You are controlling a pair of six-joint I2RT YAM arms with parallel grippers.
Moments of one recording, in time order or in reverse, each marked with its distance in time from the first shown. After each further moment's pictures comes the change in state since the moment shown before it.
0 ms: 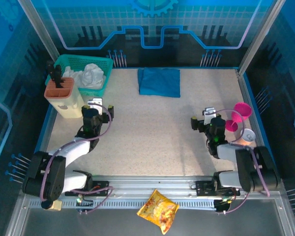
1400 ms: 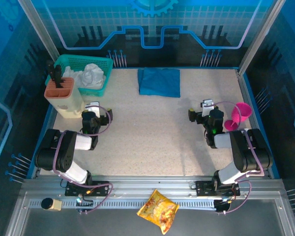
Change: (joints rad) left arm 0.118 0.288 -0.042 0.298 0.158 -0.080; right arm -0.024 0.174 0.154 0.069 -0.076 0.003
